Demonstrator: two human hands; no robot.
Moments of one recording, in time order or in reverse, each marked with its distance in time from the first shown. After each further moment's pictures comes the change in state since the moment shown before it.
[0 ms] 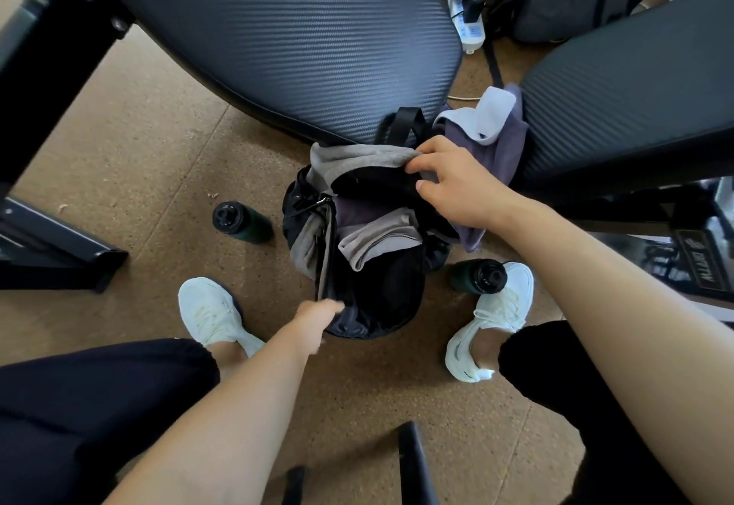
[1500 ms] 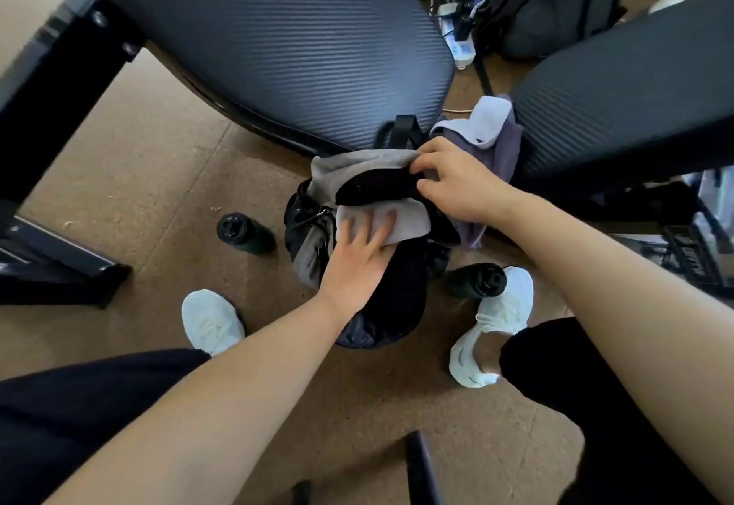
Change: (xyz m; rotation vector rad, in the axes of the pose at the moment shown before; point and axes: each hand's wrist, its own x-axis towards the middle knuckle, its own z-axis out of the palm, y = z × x) left_hand -0.053 0.063 0.019 1.434 0.633 1.642; right_hand 0.005 0.001 -0.003 -0.036 0.034 0.018
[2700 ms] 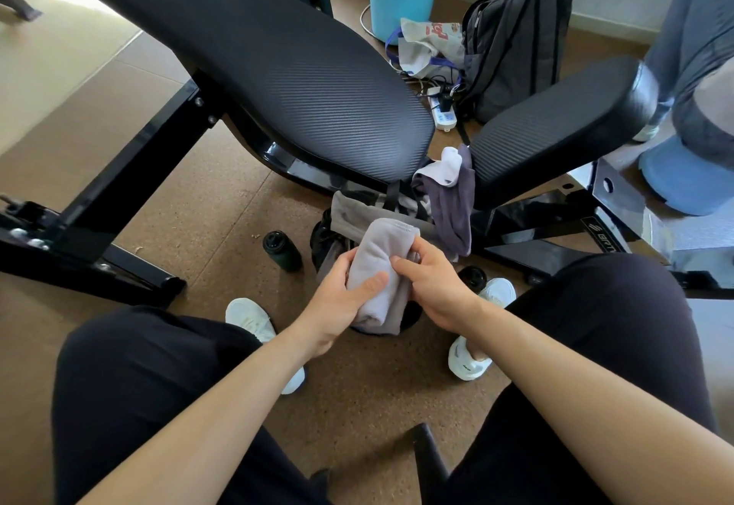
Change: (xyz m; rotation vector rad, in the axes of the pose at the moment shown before) left_hand -0.148 0.037 -0.192 -1.676 -0.059 -0.620; right_hand -0.192 -0.112 0.047 1.295 0.038 0.159
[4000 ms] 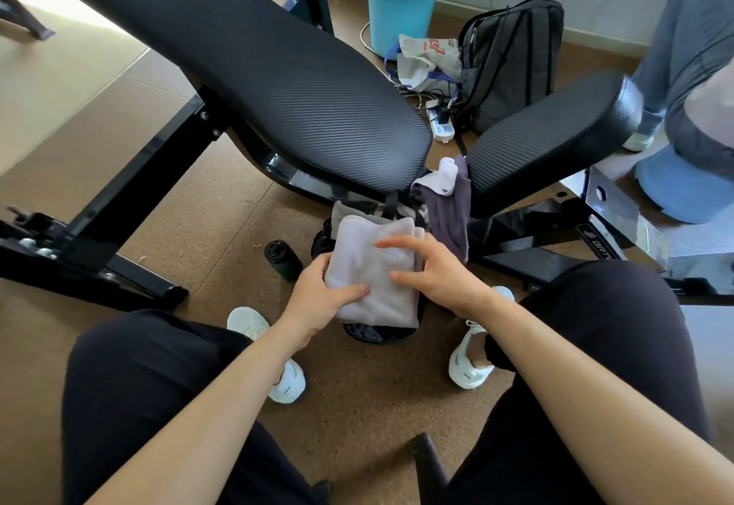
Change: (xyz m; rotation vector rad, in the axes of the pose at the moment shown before) left_hand 0.011 -0.002 -0.027 0.253 0.187 0.100; right_hand 0.001 -0.020 -0.024 -0.599 -0.137 -0.241
